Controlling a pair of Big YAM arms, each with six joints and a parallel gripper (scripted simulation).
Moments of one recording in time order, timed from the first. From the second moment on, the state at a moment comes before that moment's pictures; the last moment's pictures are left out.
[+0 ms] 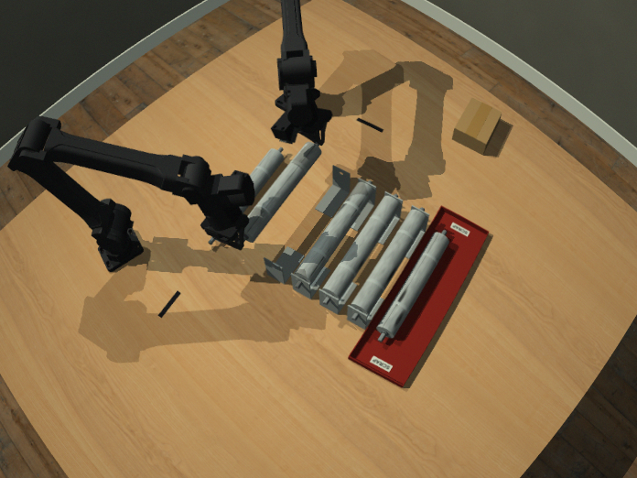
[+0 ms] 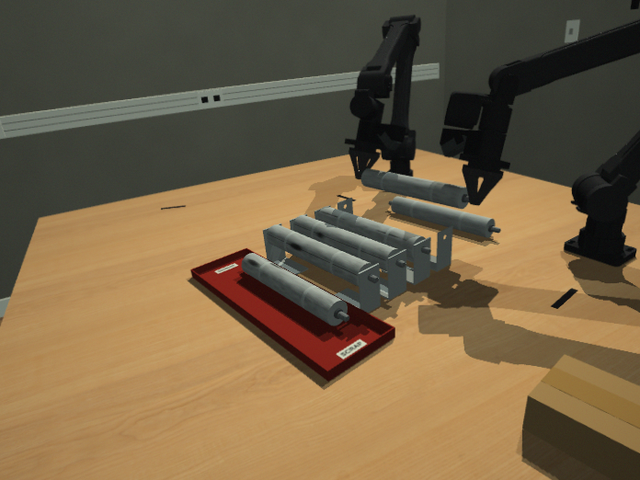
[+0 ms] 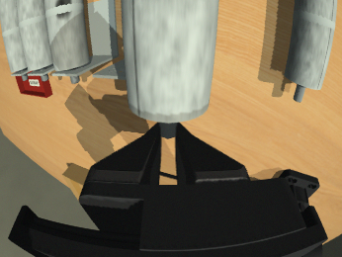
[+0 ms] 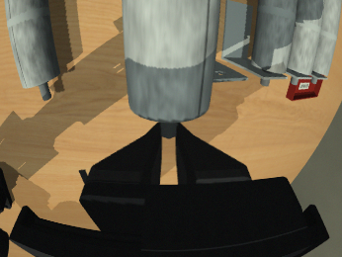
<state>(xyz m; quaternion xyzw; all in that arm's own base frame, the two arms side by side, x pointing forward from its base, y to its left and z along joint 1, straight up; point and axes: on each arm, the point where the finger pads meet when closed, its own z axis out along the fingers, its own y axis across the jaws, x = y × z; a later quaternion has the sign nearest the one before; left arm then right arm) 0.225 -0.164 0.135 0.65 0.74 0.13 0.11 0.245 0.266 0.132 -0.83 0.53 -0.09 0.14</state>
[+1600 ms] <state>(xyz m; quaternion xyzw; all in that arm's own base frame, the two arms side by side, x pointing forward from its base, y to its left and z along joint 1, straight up) 0.298 -0.155 0.140 0.65 0.75 0.07 0.07 0.316 0.297 0.141 -0.84 0.54 -0.06 0.08</state>
